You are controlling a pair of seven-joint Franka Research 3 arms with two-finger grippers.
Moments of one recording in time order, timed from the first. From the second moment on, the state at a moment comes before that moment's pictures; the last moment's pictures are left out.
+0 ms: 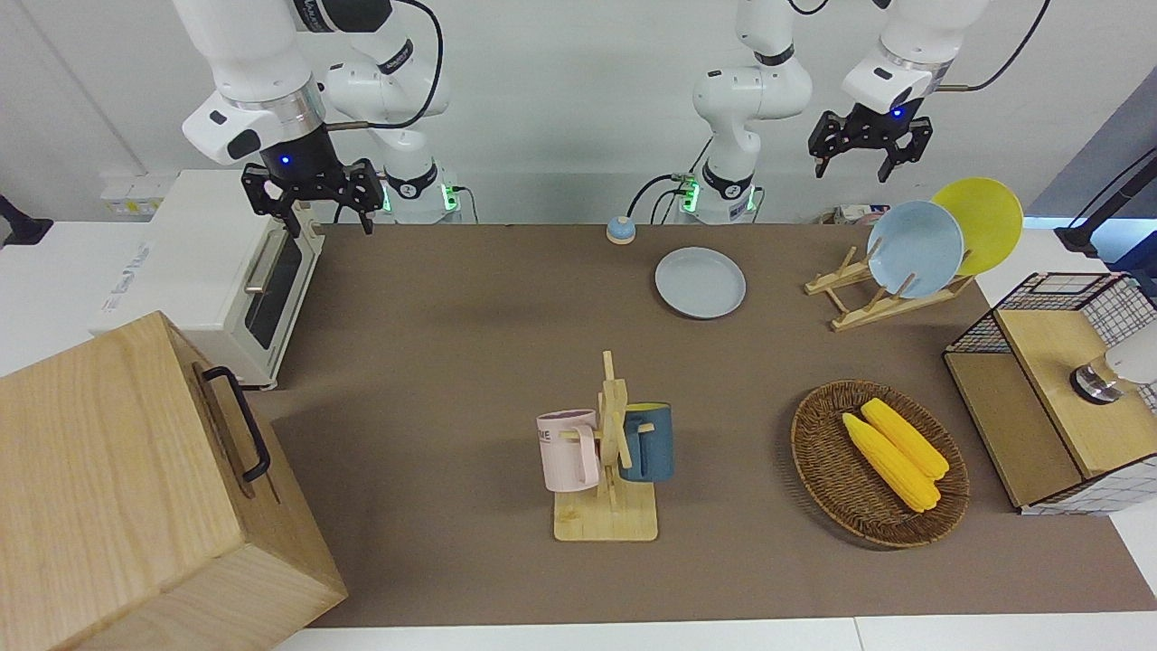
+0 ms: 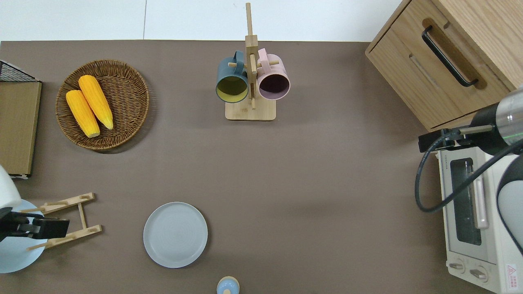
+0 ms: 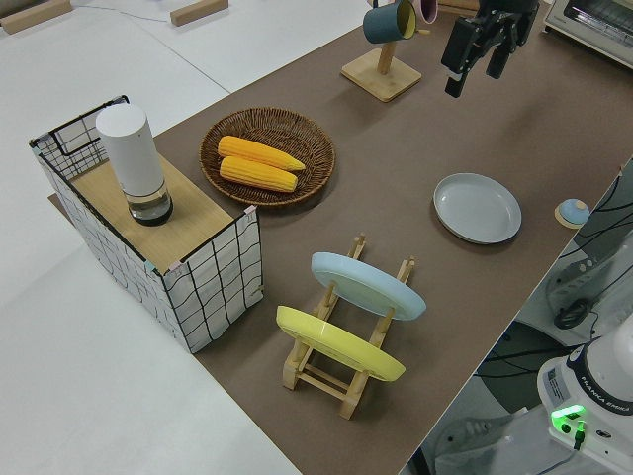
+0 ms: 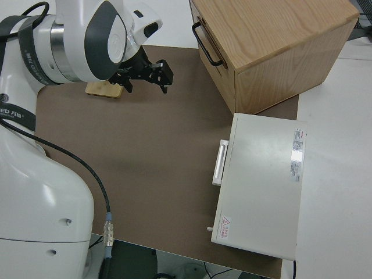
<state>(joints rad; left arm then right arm) 0.03 -0.33 -0.07 -1.89 0.06 1.49 0.17 -0.04 0.03 0.13 -1.49 -0.02 1.51 0.04</state>
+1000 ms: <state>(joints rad) 0.03 -0.30 -0.07 -1.93 0.03 1.59 0.16 -0.04 0.03 0.13 -1.49 -0.02 1.51 0.04</state>
